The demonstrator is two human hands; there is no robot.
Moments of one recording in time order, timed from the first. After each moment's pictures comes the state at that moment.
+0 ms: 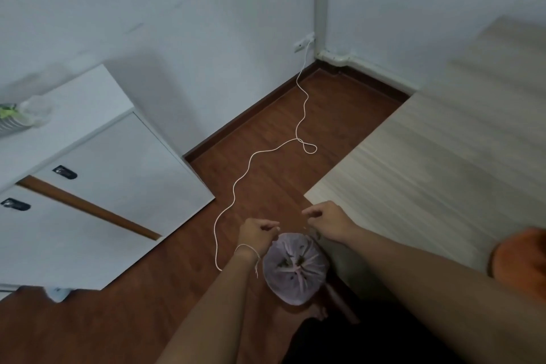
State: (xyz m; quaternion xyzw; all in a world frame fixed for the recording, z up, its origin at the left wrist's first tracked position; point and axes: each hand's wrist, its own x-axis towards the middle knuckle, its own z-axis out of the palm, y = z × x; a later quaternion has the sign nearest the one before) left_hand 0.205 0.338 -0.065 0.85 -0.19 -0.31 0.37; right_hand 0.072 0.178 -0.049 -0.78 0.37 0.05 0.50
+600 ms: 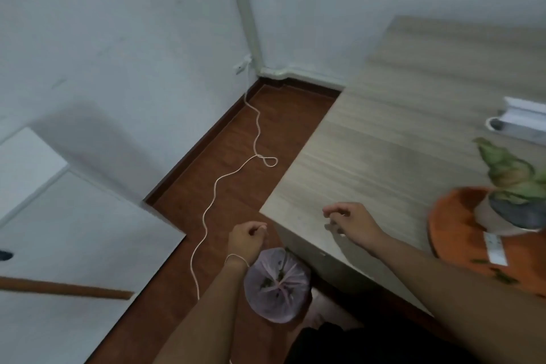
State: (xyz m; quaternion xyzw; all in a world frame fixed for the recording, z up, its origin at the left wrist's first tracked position) left_hand 0.167 0.277 -0.054 0.83 -0.31 -0.30 0.35; right_hand -0.065 0.131 -0.036 -0.63 0.48 -0.16 0.59
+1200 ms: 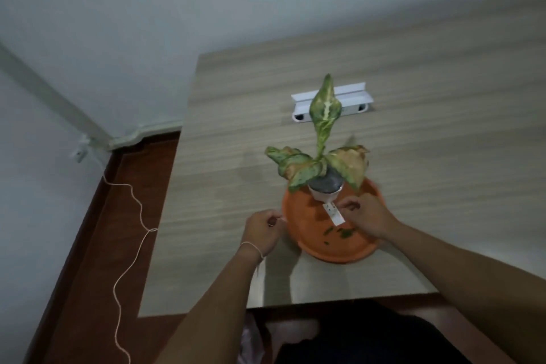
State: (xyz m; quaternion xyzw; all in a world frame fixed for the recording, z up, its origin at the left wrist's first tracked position) left_hand -0.112 0.086 -0.009 0.62 -0.62 -0.42 0.21; right_hand -0.385 0.099 -0.030 -0.57 0.69 -0.21 0.39
